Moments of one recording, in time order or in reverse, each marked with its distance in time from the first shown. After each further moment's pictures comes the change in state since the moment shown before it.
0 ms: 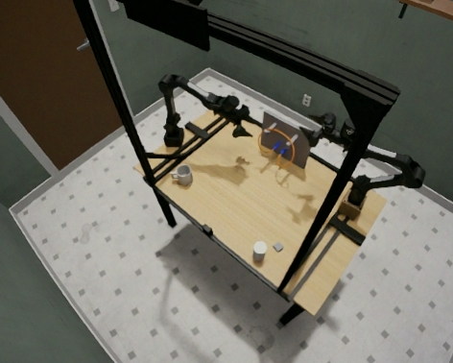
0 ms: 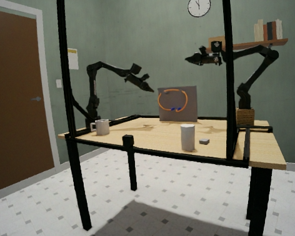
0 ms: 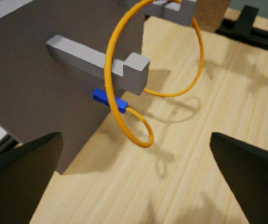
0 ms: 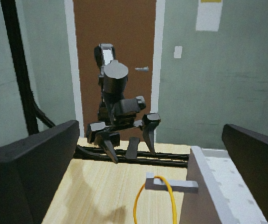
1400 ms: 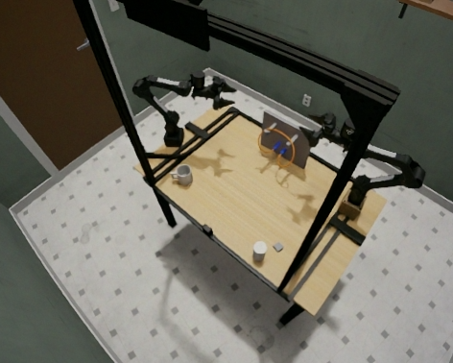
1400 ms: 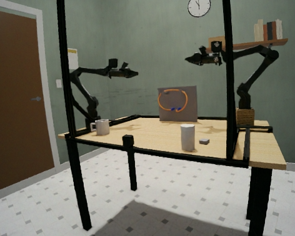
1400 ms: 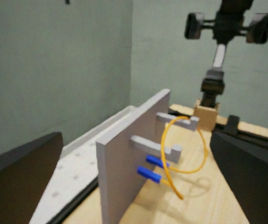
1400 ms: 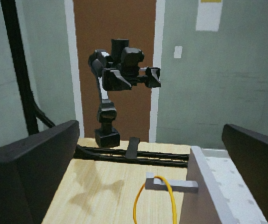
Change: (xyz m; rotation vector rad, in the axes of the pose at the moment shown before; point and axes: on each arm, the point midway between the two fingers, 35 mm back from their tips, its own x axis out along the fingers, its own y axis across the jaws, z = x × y) left arm -0.160 0.074 0.040 -0.026 -0.505 0.037; right arm 0.000 0.000 0.000 0.000 0.000 0.000
